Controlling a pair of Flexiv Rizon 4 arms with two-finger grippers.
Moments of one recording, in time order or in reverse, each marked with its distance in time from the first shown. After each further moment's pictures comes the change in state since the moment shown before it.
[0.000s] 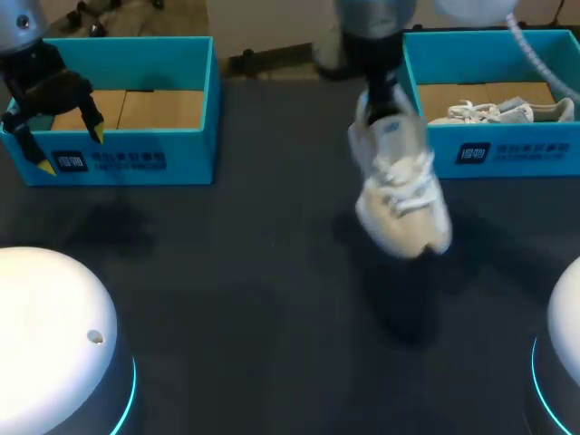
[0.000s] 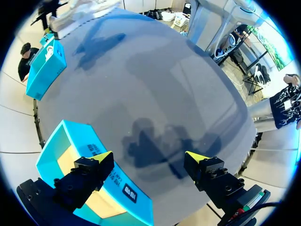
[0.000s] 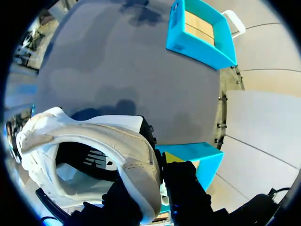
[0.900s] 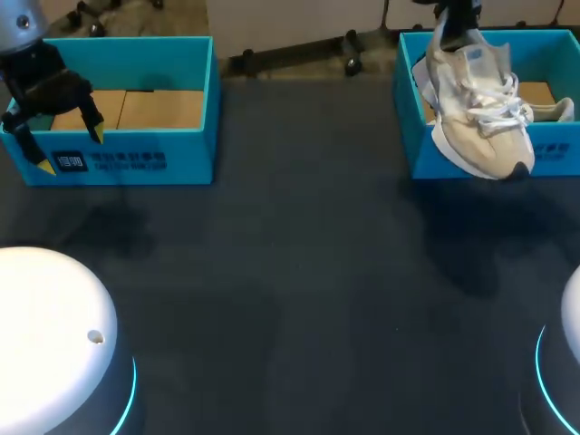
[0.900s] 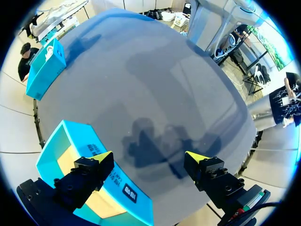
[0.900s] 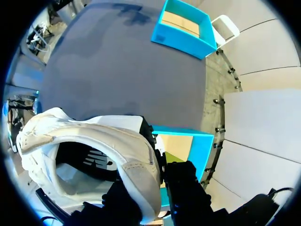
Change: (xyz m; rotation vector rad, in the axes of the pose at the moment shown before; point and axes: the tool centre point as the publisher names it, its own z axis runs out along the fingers) left arm 0.000 0.000 0.000 0.000 0.000 0.000; right arm -0.077 -0.121 0.001 -0.098 0.011 0.004
